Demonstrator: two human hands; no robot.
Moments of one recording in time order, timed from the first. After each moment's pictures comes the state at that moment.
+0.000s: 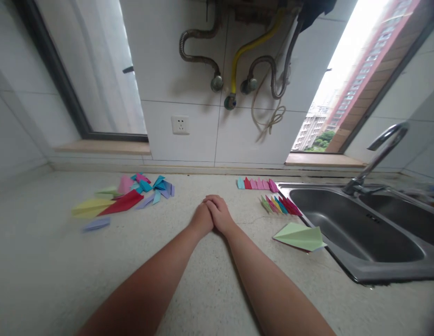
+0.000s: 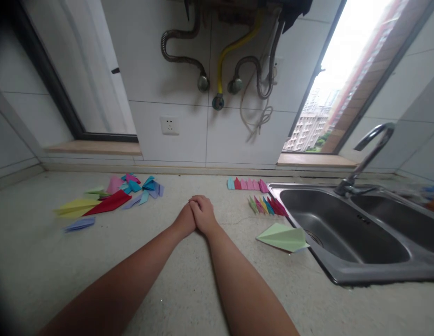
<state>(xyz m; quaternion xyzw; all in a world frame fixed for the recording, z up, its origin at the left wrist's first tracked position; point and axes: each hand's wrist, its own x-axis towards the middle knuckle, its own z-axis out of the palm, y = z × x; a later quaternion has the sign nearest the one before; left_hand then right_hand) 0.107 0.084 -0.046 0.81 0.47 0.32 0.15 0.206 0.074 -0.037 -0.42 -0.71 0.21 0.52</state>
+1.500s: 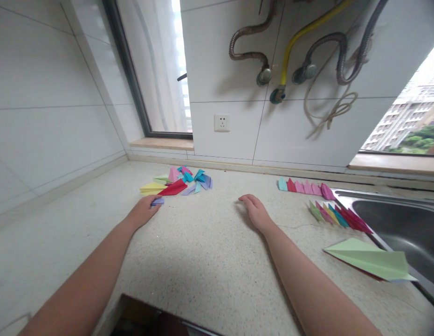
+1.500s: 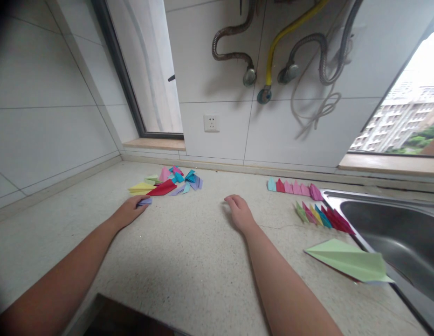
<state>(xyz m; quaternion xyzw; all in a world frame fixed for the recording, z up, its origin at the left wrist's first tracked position) -0.253 0.000 -0.040 0.69 0.67 0.27 0.02 0.201 0.078 -0.034 -0.44 -0.72 0.29 0.45</state>
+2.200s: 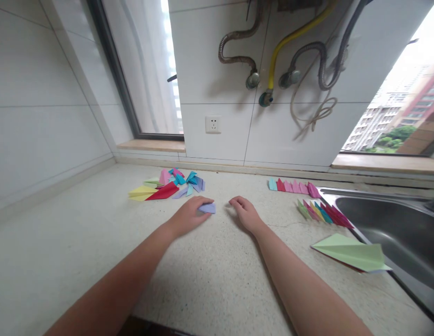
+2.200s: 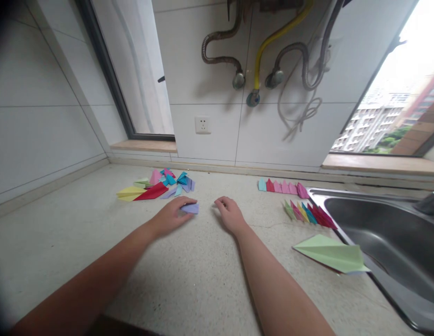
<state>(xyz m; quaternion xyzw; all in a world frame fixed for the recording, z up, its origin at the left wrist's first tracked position) -0.044 0.000 0.023 0.80 0.44 0.36 0.16 0.197 0.073 -0.032 -0.43 -0.73 0.29 0.44</state>
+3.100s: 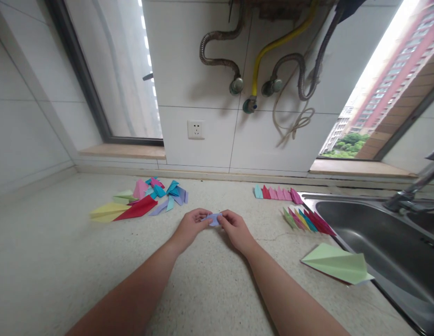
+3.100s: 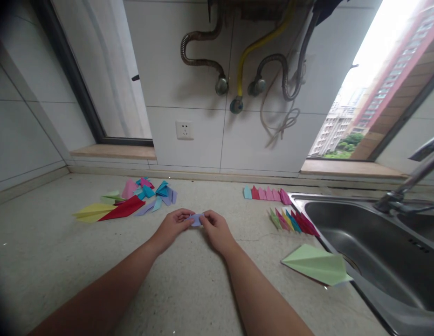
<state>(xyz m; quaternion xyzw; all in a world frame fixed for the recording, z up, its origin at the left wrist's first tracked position) 0.011 0.068 -0.036 0.59 0.41 0.49 0.50 0.199 0.069 -0.032 -0.41 -0.68 0.39 0.47</state>
